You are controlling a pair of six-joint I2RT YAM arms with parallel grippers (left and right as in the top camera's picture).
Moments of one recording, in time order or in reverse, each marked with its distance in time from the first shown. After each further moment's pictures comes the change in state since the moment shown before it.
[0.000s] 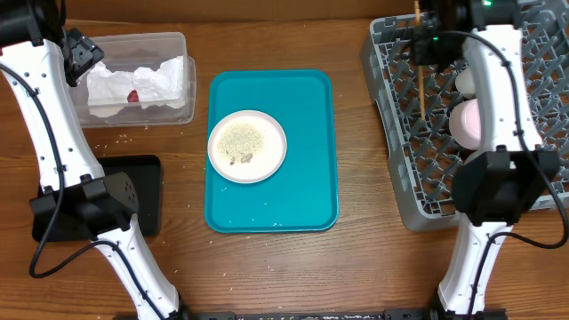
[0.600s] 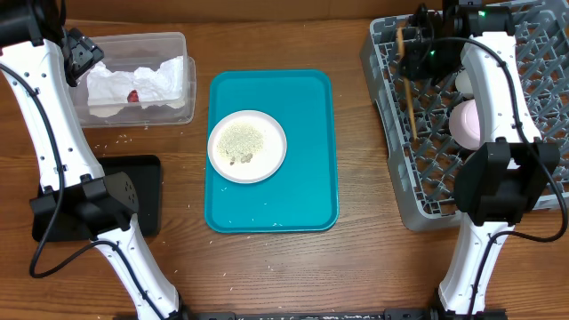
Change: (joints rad) left arm 0.000 0.000 0.000 0.000 0.000 0.000; right arm -0.016 0.000 -0.143 0.050 -0.148 -0.077
